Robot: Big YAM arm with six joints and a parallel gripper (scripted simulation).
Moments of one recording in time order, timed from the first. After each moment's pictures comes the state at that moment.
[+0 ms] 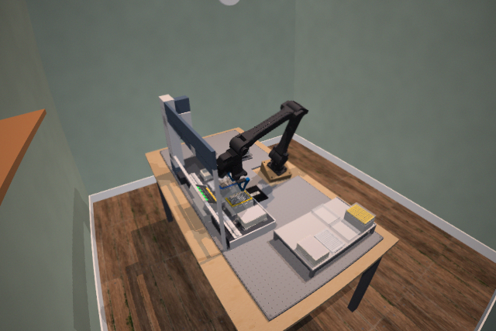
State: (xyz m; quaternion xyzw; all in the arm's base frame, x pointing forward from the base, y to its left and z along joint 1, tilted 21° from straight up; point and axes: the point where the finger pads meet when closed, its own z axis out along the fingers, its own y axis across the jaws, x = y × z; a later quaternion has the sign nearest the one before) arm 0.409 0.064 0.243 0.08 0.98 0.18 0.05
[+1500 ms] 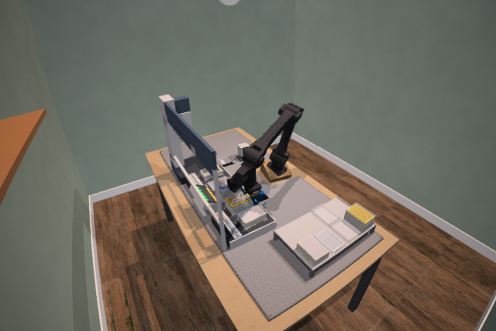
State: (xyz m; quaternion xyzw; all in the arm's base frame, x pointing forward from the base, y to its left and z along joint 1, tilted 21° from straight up) arm 0.427 0.182 0.287 0.08 0.98 0.18 0.05
